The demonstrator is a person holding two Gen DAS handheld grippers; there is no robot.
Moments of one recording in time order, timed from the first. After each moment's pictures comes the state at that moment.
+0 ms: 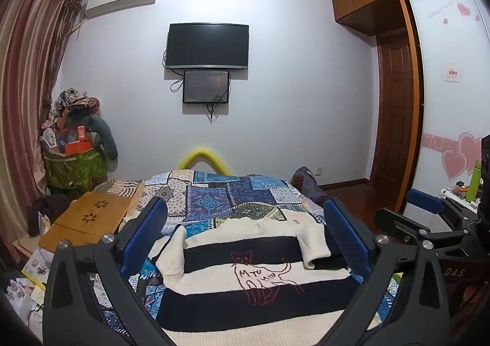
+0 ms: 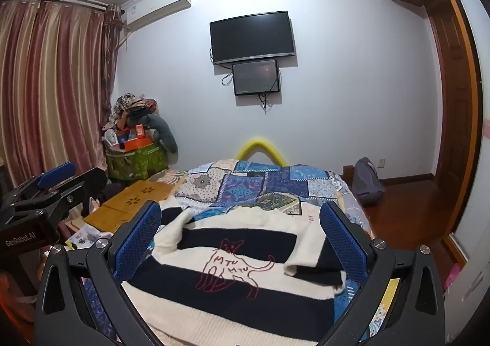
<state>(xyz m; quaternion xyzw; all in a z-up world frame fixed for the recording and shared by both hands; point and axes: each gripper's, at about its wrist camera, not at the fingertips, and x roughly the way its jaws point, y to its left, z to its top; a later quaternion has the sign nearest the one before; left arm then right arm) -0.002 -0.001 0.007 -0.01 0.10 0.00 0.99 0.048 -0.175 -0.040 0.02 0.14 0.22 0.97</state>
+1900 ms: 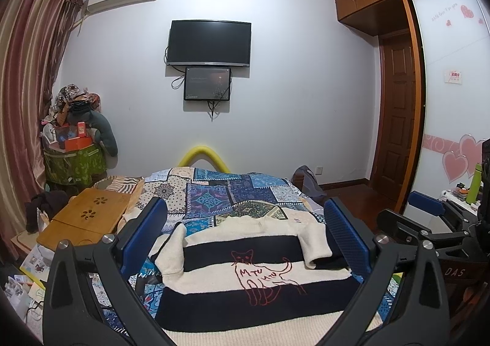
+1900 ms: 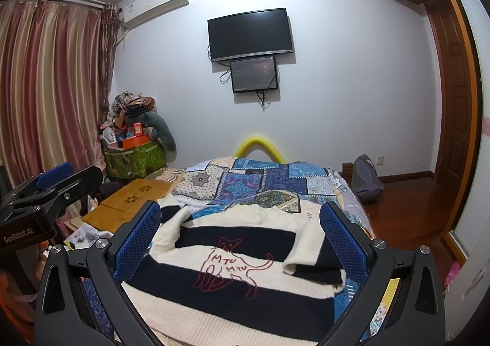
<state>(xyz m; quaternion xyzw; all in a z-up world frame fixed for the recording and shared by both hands) 0.006 0.002 0.000 -0.02 0.11 0.00 0.99 0.054 -0.178 -0.041 0.02 0.15 0.22 0.97</state>
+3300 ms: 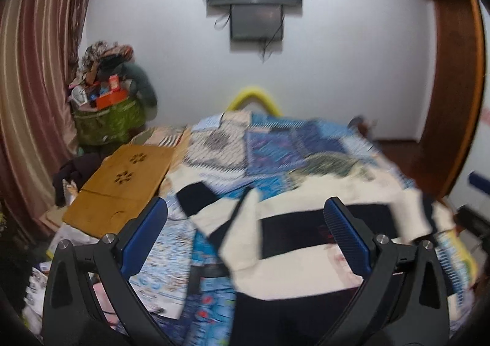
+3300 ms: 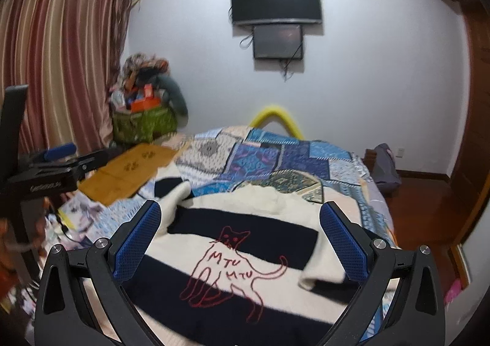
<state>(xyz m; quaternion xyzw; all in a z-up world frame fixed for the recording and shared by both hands) 0.153 0.132 -0.078 -0.01 0.26 0.11 0.96 0.151 -0.115 -0.082 -0.04 0.21 0.26 0.94</state>
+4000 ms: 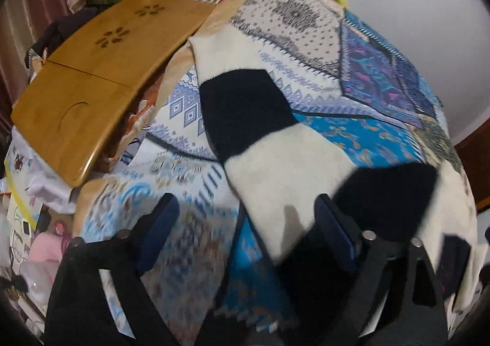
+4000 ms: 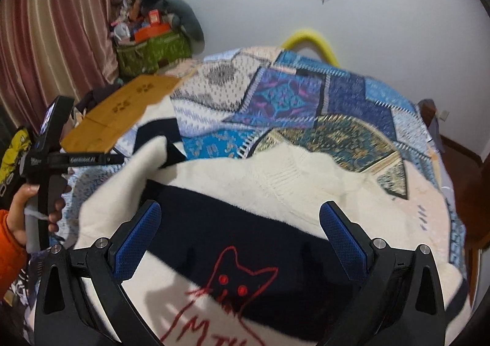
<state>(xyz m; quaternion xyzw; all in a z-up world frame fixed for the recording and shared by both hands) 0.344 0.305 -0.278 -0.21 0.50 0.17 0.83 0.320 -0.019 -0.185 -0.08 0.38 0.32 0.86</state>
